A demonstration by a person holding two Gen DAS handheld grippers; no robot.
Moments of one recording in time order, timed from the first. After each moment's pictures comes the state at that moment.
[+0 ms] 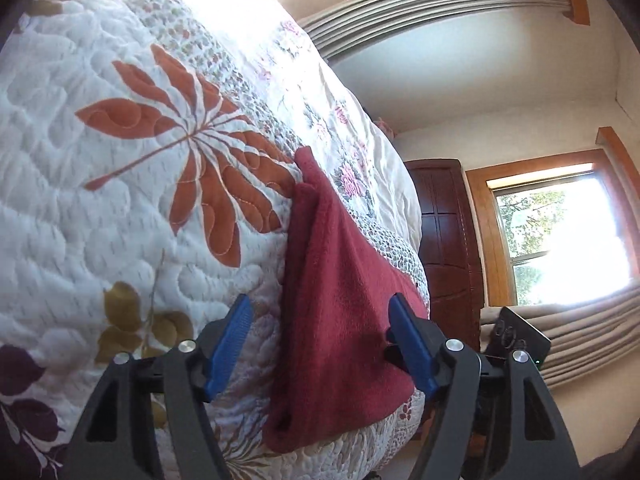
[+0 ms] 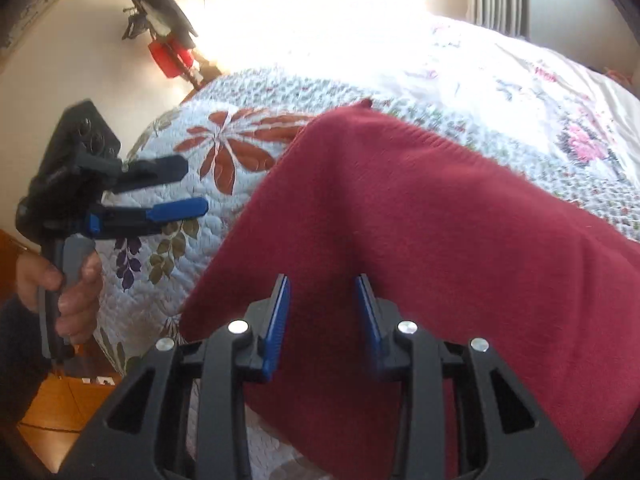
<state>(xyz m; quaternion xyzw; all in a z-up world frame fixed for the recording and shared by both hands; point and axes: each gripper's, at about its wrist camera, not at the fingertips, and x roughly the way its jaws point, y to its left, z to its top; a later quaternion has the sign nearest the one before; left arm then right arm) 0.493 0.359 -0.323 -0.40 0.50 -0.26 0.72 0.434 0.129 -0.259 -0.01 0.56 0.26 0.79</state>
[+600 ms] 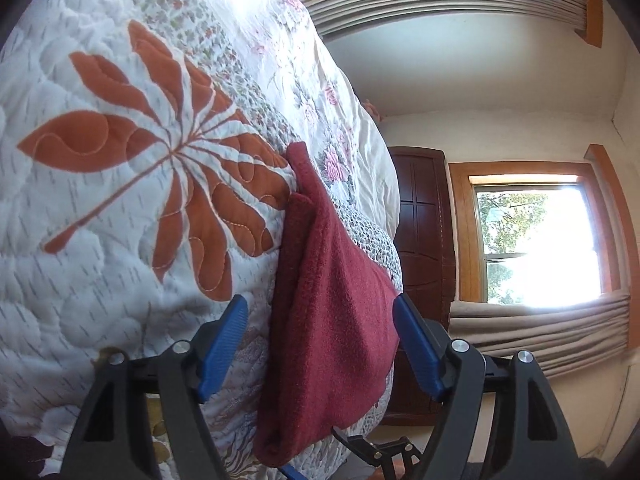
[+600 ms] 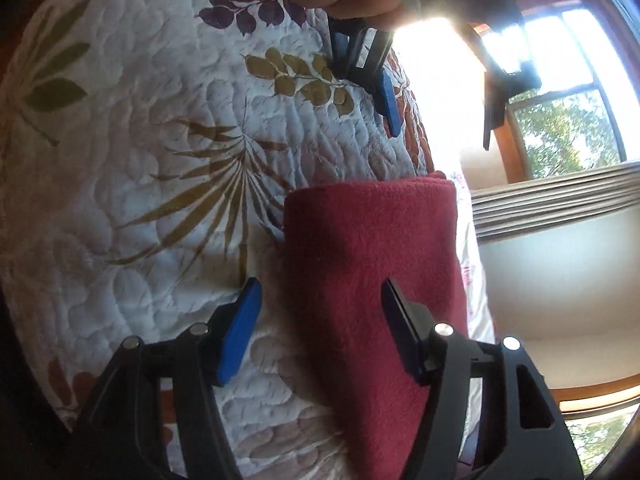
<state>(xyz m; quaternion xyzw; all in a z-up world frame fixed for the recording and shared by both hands) 0.535 0.375 -0.344 -0.46 0.52 -0.30 0.66 0.282 0.245 -0.304 -0.56 0.34 0.22 0.73</state>
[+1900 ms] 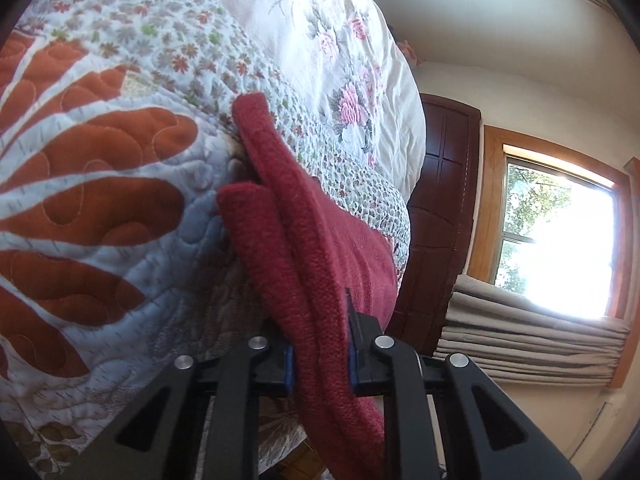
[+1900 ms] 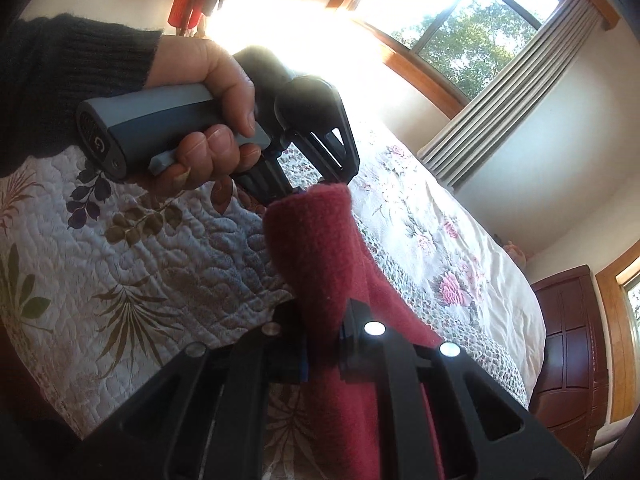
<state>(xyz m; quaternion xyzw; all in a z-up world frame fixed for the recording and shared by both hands) 0.626 0.280 -0.330 -0.41 0.64 -0.30 0.57 0.382 0.162 -0.179 -0.32 0.36 0.15 0.87</state>
